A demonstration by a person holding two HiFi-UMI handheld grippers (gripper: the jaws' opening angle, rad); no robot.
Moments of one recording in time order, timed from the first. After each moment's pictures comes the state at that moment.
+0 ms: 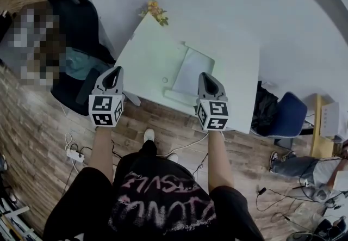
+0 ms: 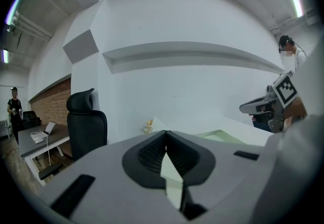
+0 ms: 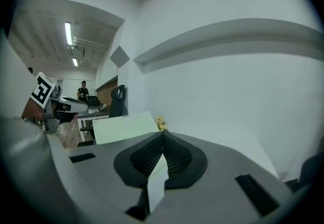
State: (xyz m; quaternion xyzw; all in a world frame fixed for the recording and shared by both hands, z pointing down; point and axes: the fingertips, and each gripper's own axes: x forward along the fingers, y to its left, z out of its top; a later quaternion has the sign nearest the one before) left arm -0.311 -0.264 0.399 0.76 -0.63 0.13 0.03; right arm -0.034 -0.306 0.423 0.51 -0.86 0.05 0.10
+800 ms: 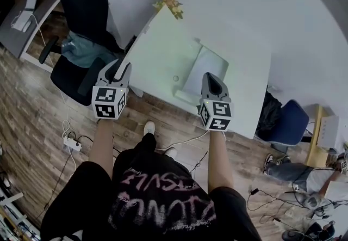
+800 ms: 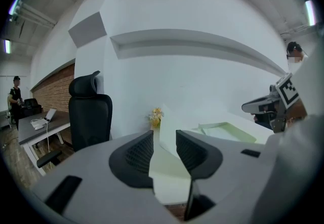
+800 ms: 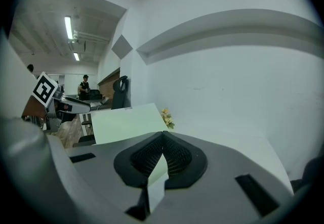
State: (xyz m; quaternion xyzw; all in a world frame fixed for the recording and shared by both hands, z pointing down) left arm -0.359 -0.285 0.444 0.75 -0.64 0.14 0.09; right arm -0.080 -0.326 0.452 0.49 -0.86 0.06 0.14
